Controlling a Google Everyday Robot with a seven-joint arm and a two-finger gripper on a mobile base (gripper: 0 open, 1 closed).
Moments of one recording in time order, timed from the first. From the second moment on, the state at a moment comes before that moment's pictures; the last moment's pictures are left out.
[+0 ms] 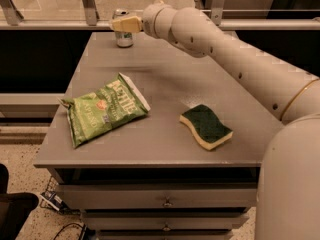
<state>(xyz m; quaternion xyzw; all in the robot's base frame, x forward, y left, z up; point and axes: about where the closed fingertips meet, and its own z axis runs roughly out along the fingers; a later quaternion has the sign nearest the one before) 0.838 0.042 0.972 -0.27 0.67 0.18 0.66</state>
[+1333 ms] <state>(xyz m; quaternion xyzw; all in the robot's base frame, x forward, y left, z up) 0.908 0.073 0.948 -0.29 0.70 0.19 0.63</state>
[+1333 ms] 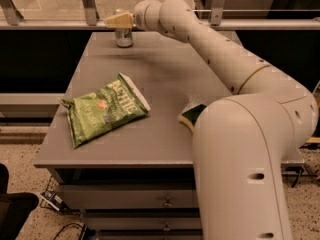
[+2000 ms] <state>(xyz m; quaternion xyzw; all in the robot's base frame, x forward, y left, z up) 0.916 0.085 0.934 -0.28 0.70 0.20 0.62</state>
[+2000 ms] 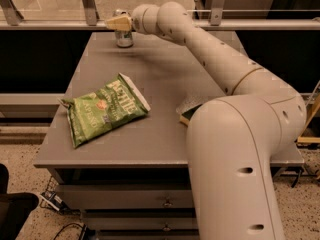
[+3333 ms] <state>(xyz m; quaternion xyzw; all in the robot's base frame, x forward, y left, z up) 0.916 0.096 0.928 -0.29 0.70 0.21 0.62</state>
